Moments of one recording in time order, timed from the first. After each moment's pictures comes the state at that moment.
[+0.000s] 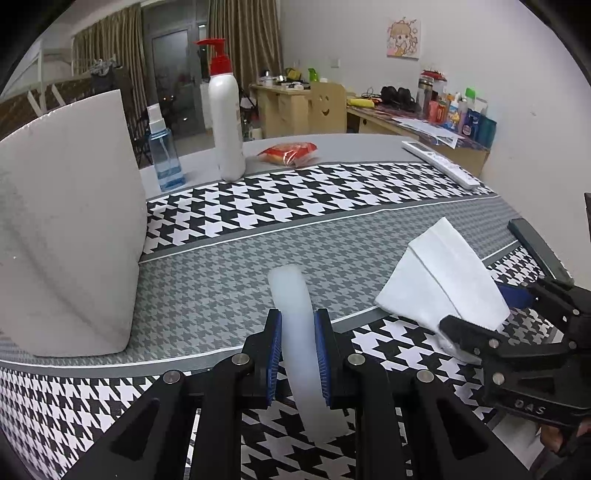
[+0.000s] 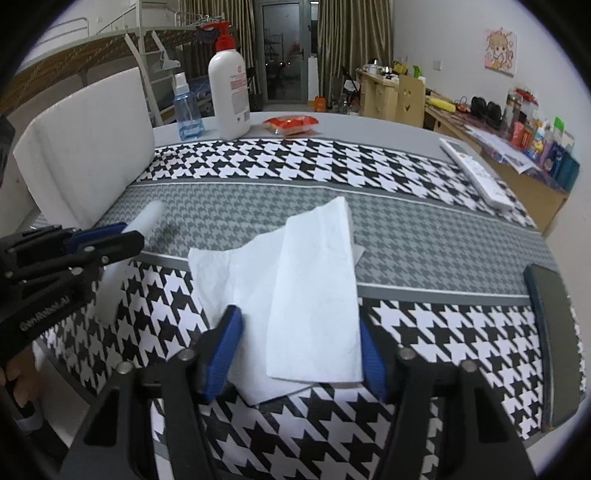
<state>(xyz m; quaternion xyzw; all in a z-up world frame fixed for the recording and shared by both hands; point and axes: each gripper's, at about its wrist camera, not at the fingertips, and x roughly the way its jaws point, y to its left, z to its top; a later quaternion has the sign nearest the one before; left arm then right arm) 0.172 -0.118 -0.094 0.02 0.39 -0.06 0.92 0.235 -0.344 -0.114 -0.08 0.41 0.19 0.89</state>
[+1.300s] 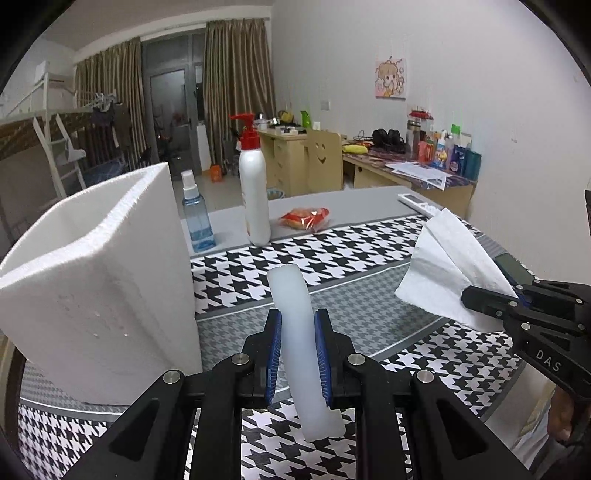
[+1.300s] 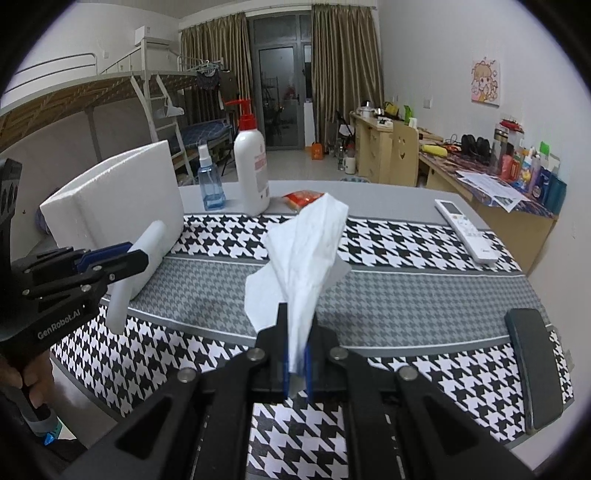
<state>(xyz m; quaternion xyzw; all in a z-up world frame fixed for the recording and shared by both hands) 0.153 -0.073 -0.043 0.03 0.31 -0.08 0.95 0.215 -0.323 -0.049 -0.04 0.33 0.19 0.92</state>
